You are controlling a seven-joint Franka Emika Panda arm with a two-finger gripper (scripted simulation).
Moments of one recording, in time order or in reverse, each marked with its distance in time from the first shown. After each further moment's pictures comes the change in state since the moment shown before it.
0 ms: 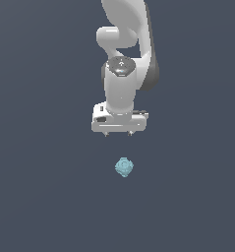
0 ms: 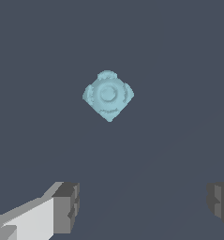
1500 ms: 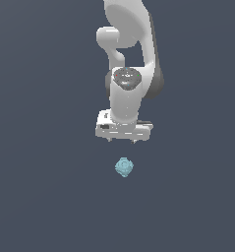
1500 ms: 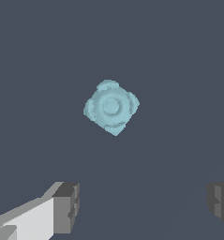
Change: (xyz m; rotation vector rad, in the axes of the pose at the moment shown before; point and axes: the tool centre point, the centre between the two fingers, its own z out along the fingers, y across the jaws) arm 0.020 -0.013 0.017 -0.002 -0.016 0.121
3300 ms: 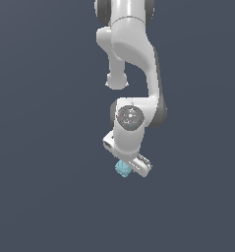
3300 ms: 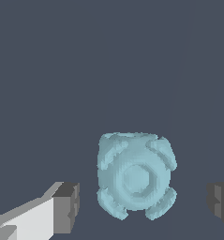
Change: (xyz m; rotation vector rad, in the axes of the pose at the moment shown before) arm 0.065 -0.019 0.068 0.018 0.000 0.609
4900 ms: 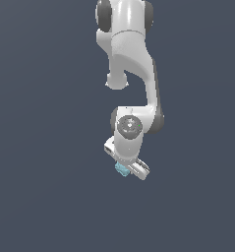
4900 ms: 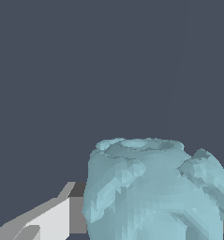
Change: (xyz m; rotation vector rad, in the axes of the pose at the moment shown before) arm 0.000 -0.001 0.036 -0.002 -0.002 0.005
